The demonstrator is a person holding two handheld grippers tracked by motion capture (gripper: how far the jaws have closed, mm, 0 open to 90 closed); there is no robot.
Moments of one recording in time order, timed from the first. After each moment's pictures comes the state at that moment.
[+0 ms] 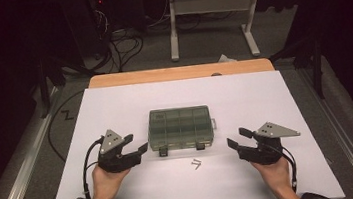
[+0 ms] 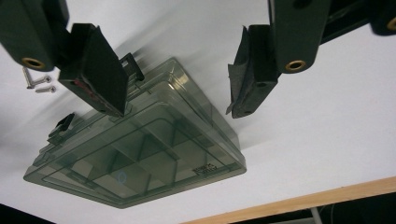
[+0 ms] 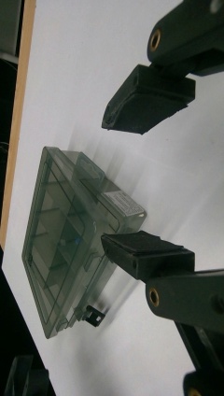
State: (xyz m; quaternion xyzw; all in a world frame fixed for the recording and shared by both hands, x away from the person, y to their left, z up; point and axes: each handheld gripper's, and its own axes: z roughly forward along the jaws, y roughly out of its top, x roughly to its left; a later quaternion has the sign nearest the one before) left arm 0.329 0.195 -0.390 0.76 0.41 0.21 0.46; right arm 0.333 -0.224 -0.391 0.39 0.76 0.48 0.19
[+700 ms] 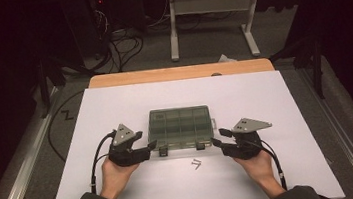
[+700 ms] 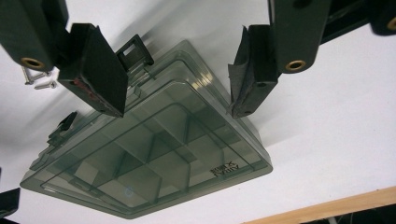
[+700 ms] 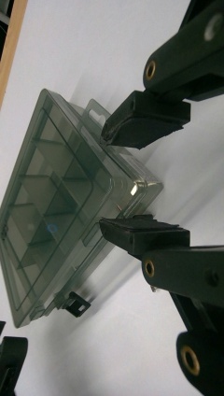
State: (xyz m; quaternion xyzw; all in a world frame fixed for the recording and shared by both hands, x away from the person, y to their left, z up) left arm 0.346 0.176 -0.393 0.78 0.40 0.19 0.44; right arm 0.355 -0.180 -0.394 0.34 0.81 0.44 0.17
